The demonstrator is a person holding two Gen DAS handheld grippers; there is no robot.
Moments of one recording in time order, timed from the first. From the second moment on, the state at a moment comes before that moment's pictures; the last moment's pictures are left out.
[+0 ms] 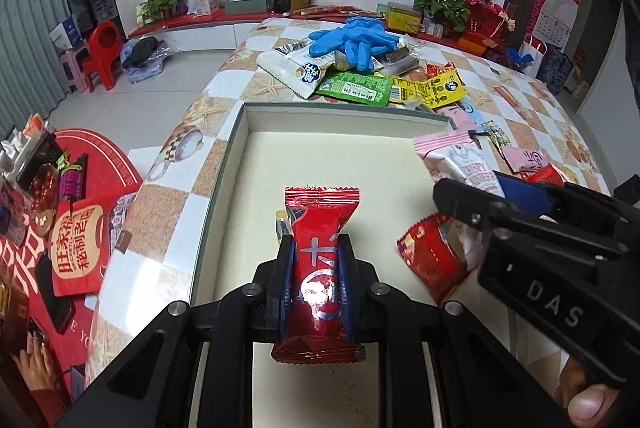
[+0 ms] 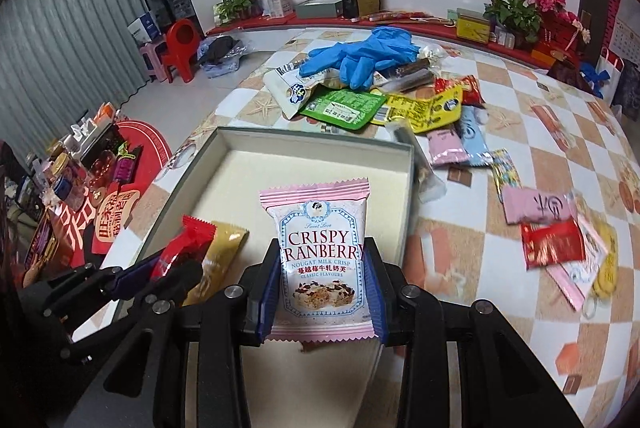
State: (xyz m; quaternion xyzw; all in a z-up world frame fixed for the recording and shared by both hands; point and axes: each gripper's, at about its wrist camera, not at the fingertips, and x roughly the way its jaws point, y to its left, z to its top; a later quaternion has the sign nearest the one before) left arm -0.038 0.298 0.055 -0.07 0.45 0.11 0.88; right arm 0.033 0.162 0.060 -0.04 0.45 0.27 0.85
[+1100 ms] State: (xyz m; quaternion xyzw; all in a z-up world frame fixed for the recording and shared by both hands) left arm -0.062 0.302 0.078 -0.12 0.41 0.04 0.90; right arm 0.039 0.102 0.074 0.04 0.41 0.26 0.87
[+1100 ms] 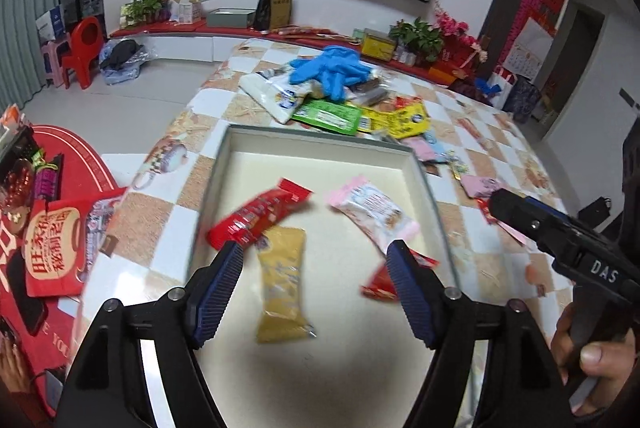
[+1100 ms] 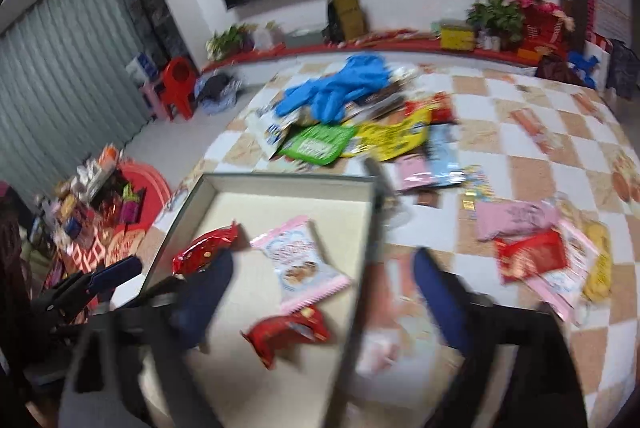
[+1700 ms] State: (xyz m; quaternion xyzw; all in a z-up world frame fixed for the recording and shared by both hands) left arm 0.044 0.054 0.045 0.04 0.48 -0.07 0.87; right arm -0.009 -0.124 0.000 0.01 0.46 0.06 0.89
